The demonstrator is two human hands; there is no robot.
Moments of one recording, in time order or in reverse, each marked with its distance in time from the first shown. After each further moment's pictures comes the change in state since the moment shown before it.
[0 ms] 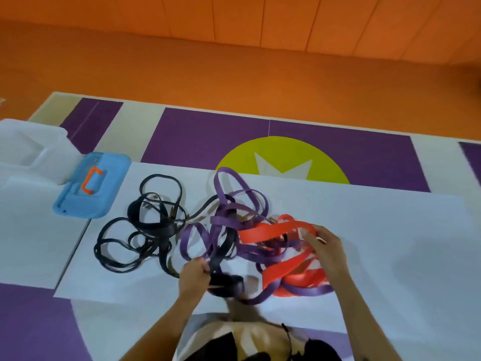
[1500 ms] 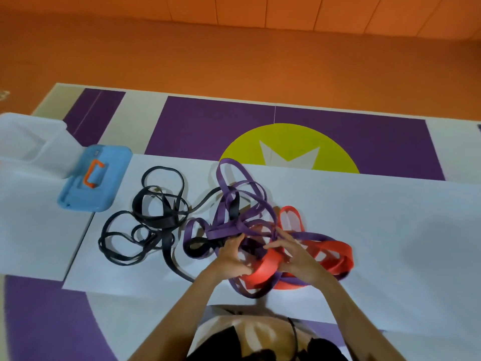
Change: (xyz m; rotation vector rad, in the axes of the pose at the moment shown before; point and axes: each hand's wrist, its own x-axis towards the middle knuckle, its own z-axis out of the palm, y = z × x) left_hand 0.006 0.072 0.003 -0.253 -0.515 0.156; right_hand -0.011 0.028 0.041 -0.213 -0.712 -0.036
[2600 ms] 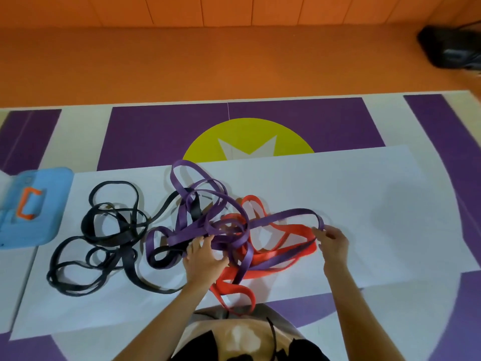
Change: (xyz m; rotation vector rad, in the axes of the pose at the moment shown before) left_hand -0.002 0.012 0.042 0.406 0.381 -0.051; right_hand -0.084 0.067 -0.069 0.538 1.191 0.462
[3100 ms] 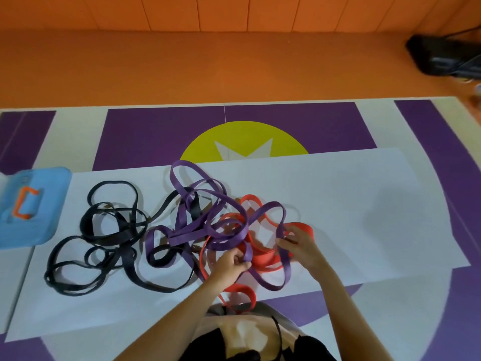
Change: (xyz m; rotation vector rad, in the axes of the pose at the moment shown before) left_hand -0.007 0.015 0.041 -0.404 -0.389 0.182; right_hand -0.048 -0.003 0.026 -0.231 -0.613 -0.097
